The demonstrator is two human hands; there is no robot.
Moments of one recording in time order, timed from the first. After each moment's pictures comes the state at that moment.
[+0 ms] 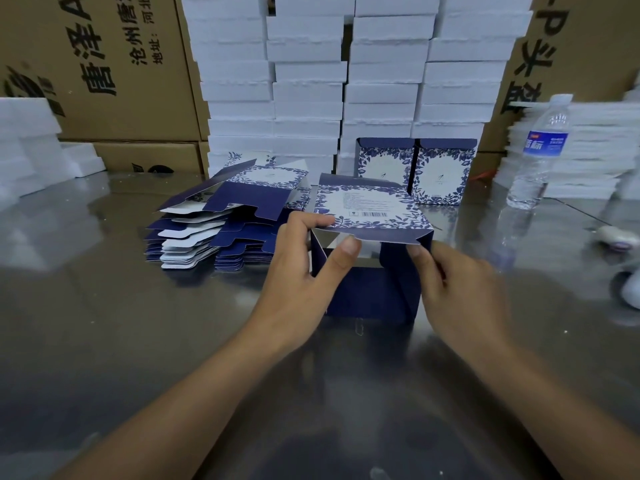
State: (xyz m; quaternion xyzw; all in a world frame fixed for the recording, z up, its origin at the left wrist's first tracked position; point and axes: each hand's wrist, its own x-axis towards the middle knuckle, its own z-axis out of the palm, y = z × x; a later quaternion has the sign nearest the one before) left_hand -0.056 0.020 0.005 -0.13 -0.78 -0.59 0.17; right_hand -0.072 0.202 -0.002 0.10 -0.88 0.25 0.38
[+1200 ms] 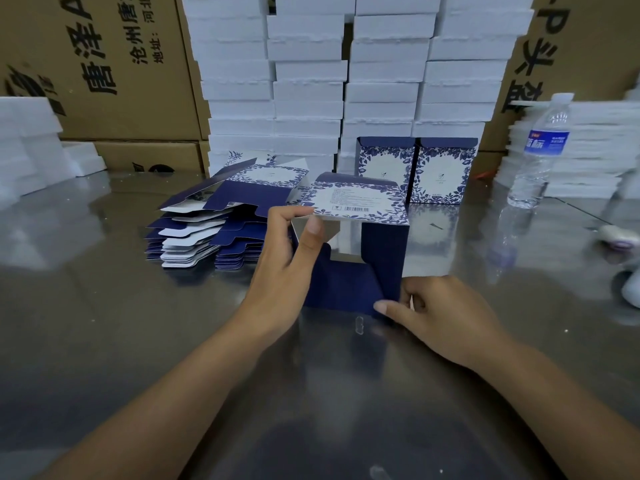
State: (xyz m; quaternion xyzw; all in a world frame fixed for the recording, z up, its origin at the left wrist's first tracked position) left_hand -0.060 0.013 0.012 -0.10 -0.76 -0.62 0.19; right_hand -0.077 0.213 -0.015 0.15 -0.96 0.20 0.15
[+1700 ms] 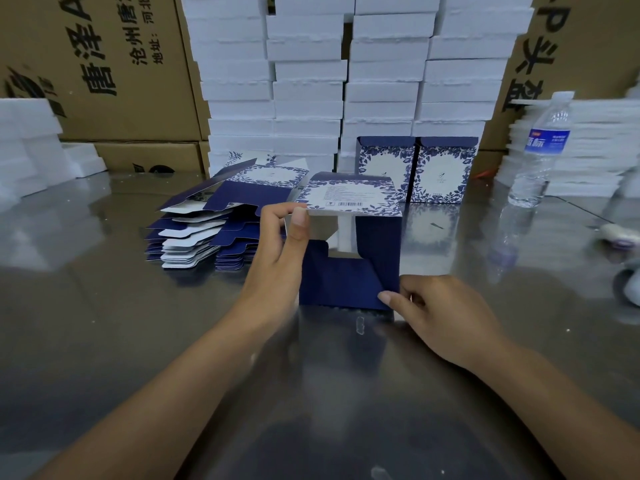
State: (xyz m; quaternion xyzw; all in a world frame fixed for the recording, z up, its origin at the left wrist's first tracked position) left_hand -0.062 0.011 0.015 -0.09 -0.75 -0.63 0.19; right_hand -0.077 0.210 -0.017 0.17 -0.95 0.20 0.17
